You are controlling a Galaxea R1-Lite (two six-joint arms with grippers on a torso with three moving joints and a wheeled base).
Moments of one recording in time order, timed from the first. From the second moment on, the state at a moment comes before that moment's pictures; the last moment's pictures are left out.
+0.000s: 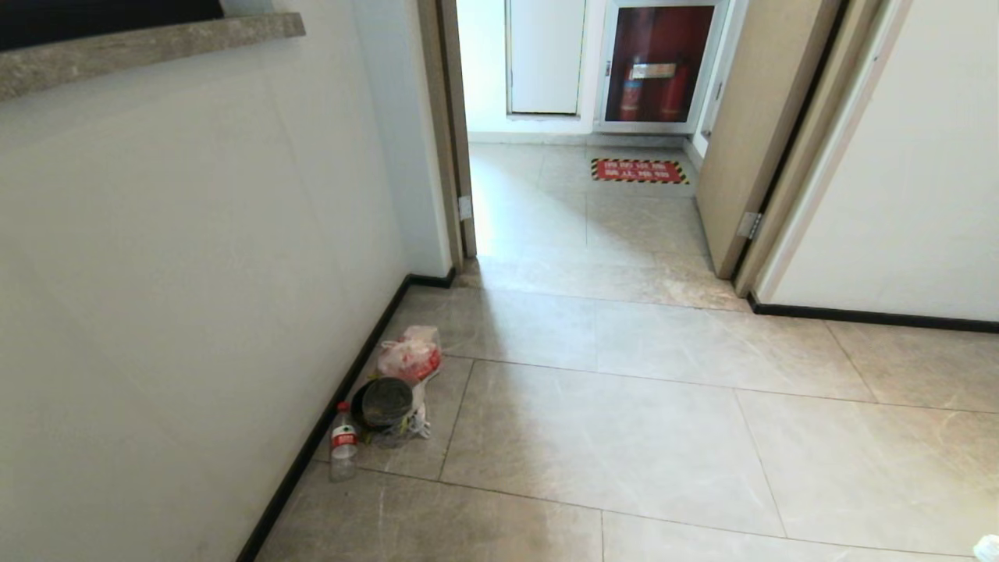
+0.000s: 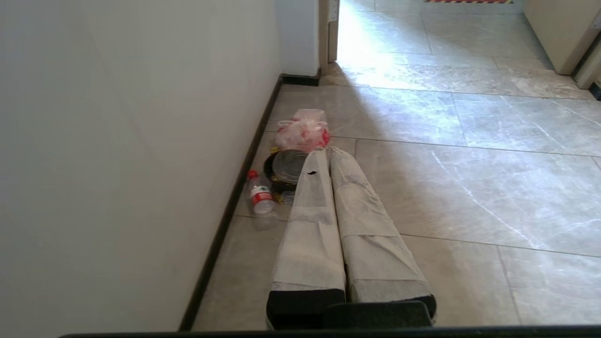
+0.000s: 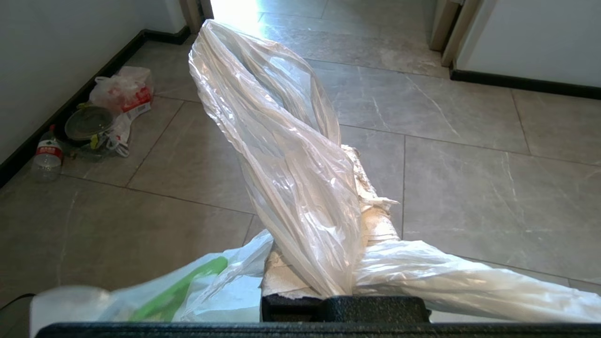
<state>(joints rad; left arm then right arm) 0.00 0.00 0.00 0.01 0.00 0.00 0.00 0.00 -0.07 0.18 0.01 -0.05</state>
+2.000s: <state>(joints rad) 0.00 0.00 0.00 0.01 0.00 0.00 0.00 0.00 -0.07 0.18 0.01 -0.05</state>
